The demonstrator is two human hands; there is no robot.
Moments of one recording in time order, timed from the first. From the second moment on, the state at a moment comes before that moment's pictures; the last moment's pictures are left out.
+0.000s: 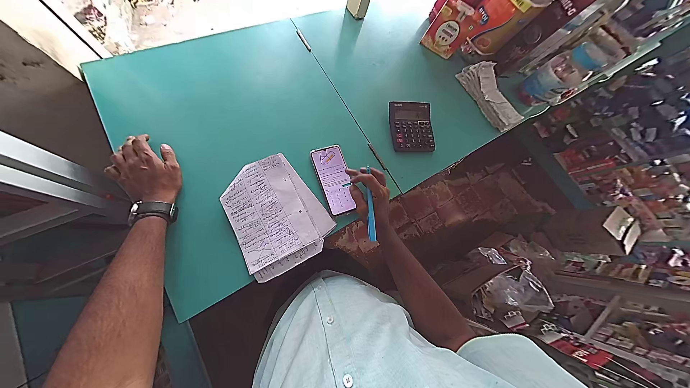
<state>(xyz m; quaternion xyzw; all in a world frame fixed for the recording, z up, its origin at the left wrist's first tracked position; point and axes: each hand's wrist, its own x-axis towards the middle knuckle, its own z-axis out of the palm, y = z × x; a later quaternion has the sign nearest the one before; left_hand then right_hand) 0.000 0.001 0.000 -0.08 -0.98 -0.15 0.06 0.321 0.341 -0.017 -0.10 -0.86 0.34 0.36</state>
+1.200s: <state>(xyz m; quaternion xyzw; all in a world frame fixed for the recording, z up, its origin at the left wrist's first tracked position) -0.005 -0.004 -0.009 -0.10 -0.98 -0.15 0.08 0.320 0.338 -0.019 -0.10 -0.86 0.33 0.38</state>
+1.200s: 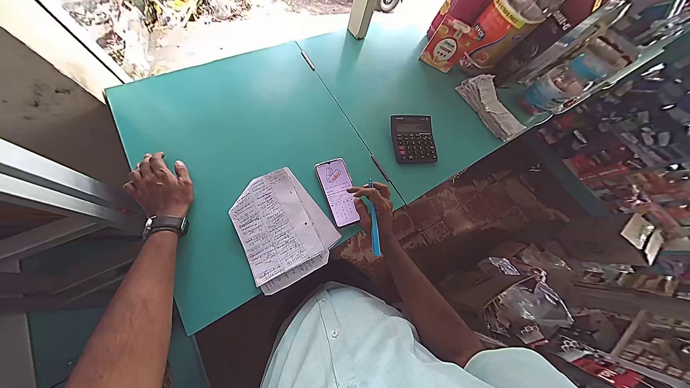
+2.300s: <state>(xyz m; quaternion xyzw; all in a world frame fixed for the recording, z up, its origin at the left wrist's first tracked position) -0.006 -0.009 -0.010 -0.10 -0.98 -0.15 0.06 0.266 0.351 0.029 -0.16 -0.96 0.18 0.16</state>
